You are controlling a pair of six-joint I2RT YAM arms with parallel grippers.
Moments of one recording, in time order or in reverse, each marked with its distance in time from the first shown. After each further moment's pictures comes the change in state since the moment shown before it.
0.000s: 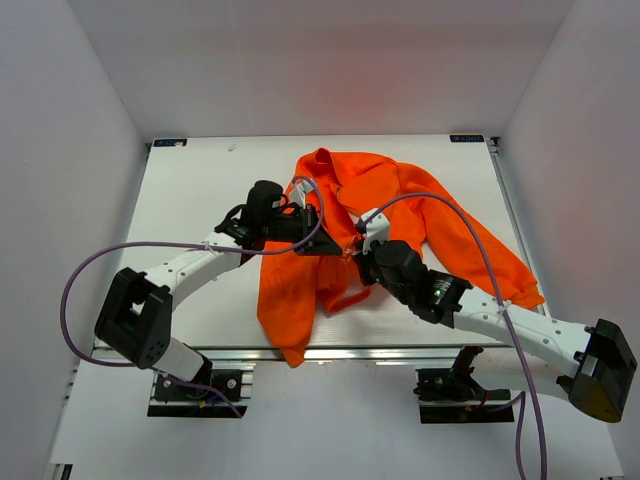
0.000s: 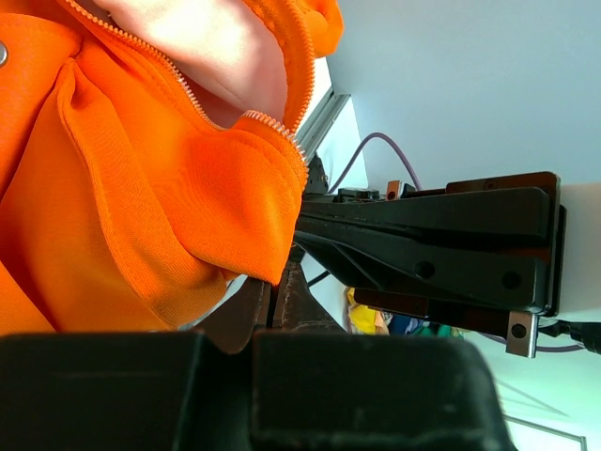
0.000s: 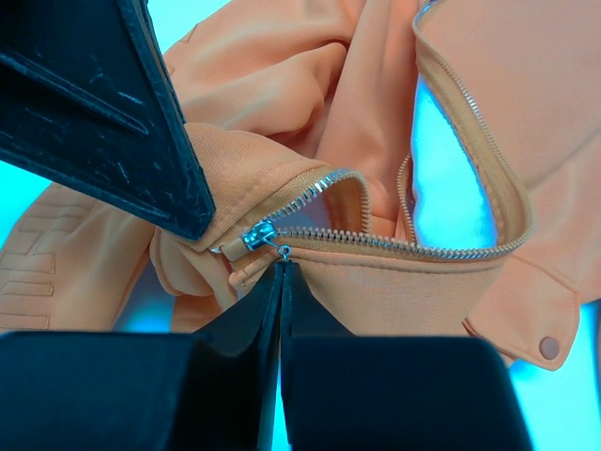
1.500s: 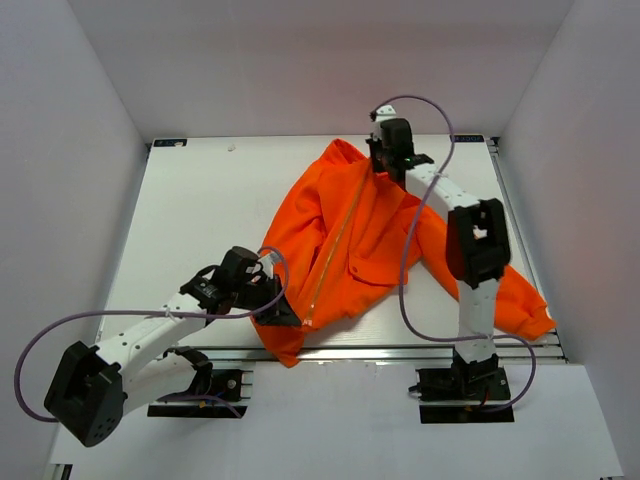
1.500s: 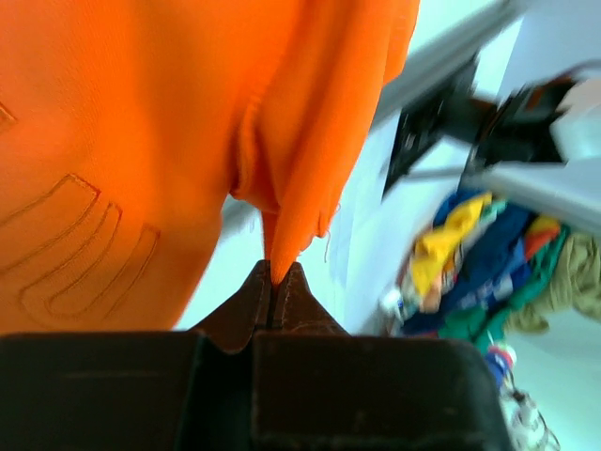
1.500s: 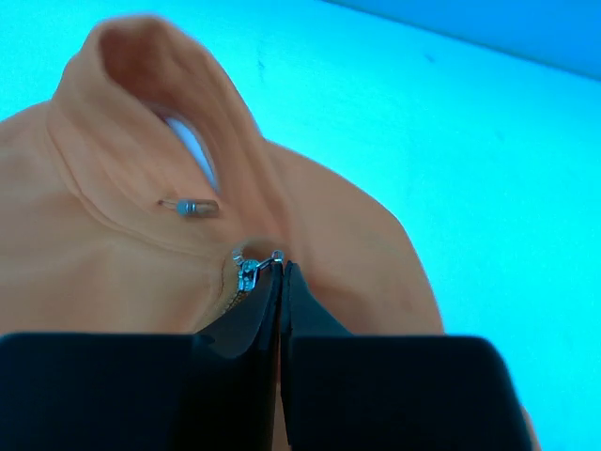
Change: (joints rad) left arm -0.049 -0.468 -0.473 -0.416 -0.171 0.043; right arm -0.642 1.002 0.929 -0.012 -0.234 -0.187
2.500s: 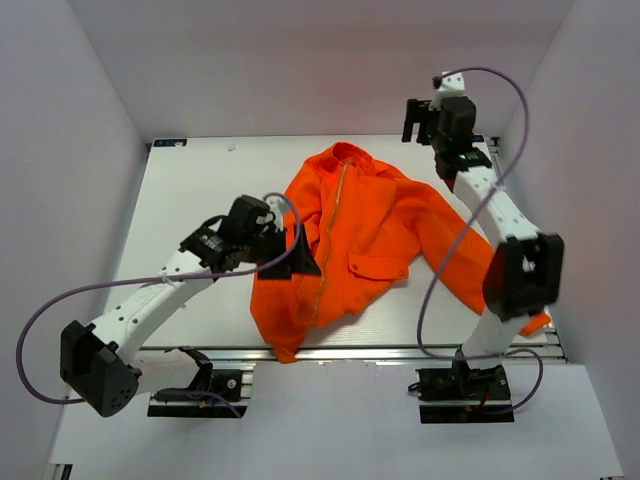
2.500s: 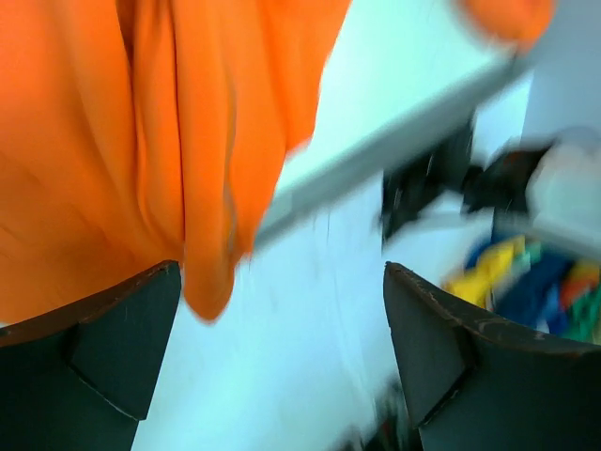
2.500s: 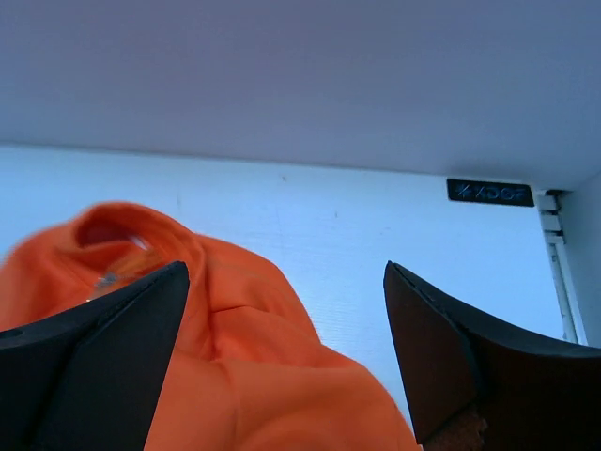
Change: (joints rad) left arm -0.015 0.181 0.473 -0.260 -0.192 0.124; right arm -0.146 -0.204 -0.024 0.085 -0.042 0.024
